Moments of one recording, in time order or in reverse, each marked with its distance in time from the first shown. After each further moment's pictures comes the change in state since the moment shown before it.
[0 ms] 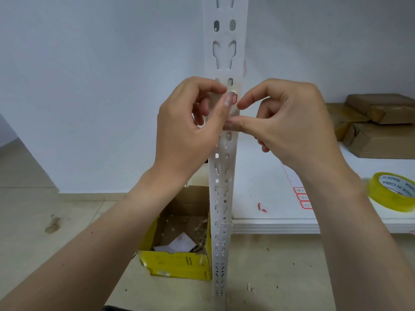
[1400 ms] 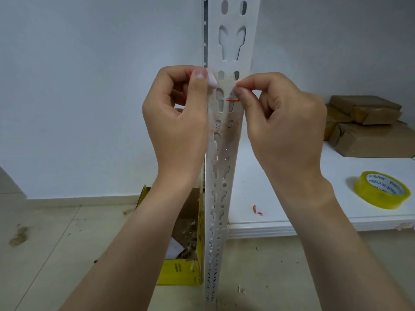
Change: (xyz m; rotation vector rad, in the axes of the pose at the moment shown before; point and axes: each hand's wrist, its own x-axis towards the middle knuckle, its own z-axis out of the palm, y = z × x) left_hand 0.005 0.000 0.015 -0.378 0.291 -0.262; right_hand 0.002 0.016 0.040 -0.396 0.444 -0.328
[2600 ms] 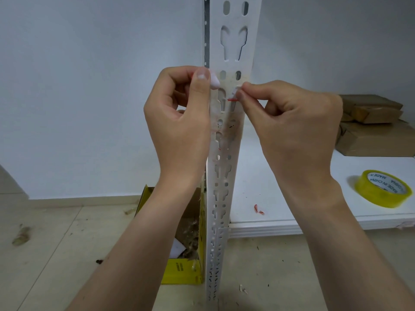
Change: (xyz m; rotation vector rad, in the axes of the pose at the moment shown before) left_hand -0.003 0.002 -0.002 -0.011 -0.010 0.005; right_hand -0.001 0.005 -0.006 0.037 0.041 -0.004
